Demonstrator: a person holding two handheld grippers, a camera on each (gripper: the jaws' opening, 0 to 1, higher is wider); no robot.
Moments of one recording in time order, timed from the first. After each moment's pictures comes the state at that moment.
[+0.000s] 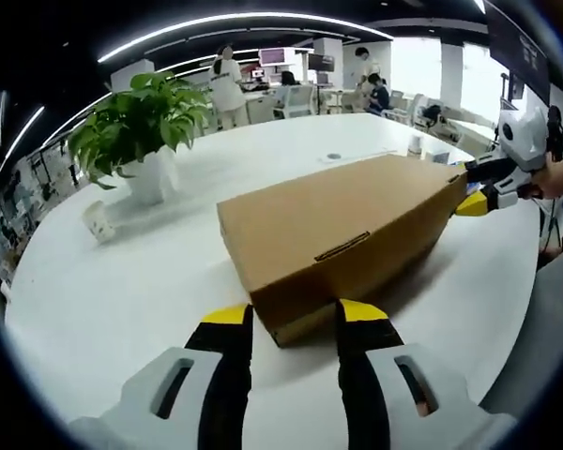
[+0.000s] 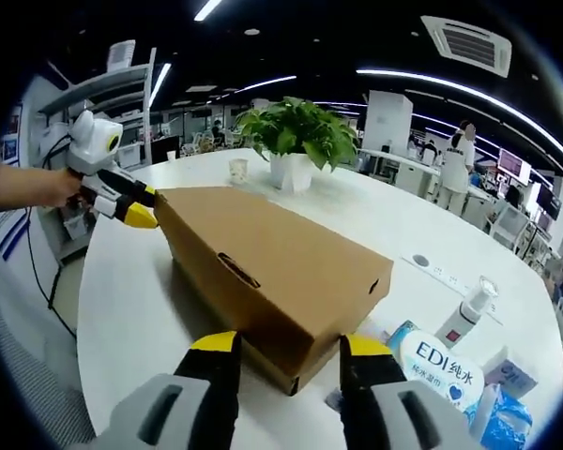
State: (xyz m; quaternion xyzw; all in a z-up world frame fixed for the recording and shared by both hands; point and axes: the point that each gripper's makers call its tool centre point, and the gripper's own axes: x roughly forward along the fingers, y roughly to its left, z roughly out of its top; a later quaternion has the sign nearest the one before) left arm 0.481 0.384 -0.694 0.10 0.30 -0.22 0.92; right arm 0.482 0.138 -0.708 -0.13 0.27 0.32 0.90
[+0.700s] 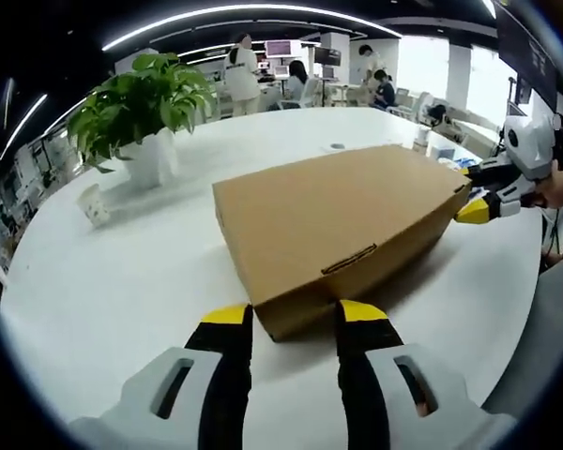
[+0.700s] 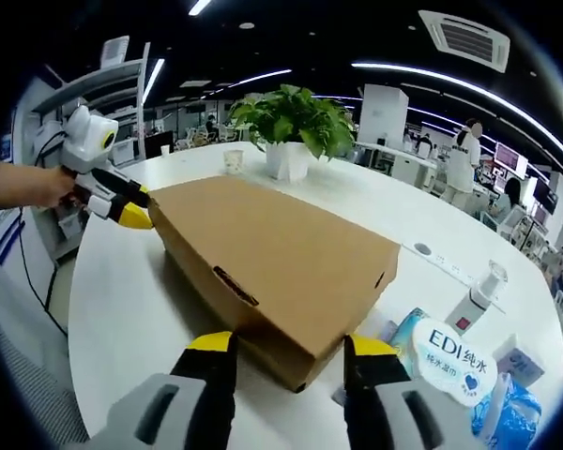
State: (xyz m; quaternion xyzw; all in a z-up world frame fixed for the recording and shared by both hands) left arm 0.479 0.382 -0.713 0.08 0.32 -0.21 0.92; right arm 0.483 0.141 -0.726 -0.13 0.28 0.31 0.90
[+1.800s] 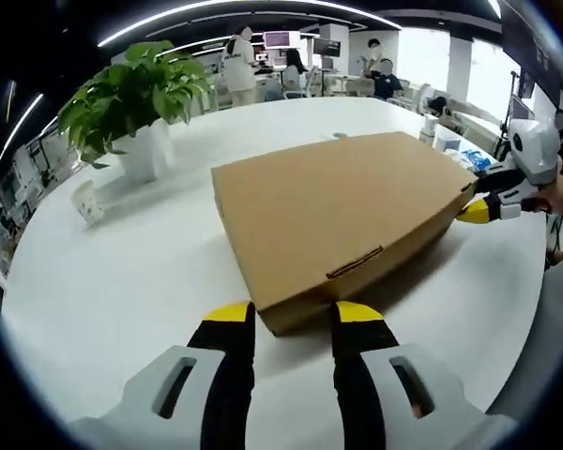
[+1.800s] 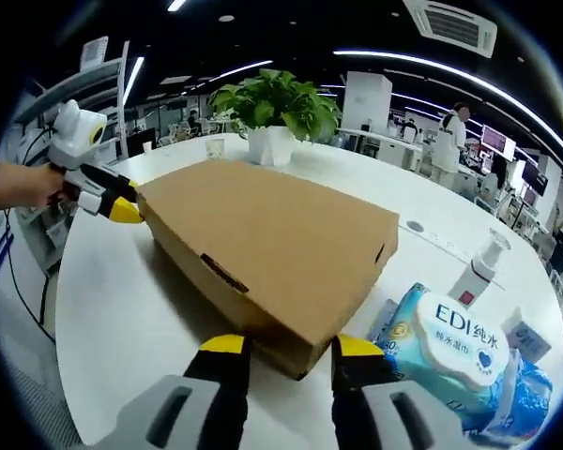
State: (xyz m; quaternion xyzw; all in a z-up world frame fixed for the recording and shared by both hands) left arm 0.496 0.384 -0.726 0.09 0.34 -0.21 0.91; right arm 0.493 0.133 -0.749 -0.12 0.31 0.27 0.91
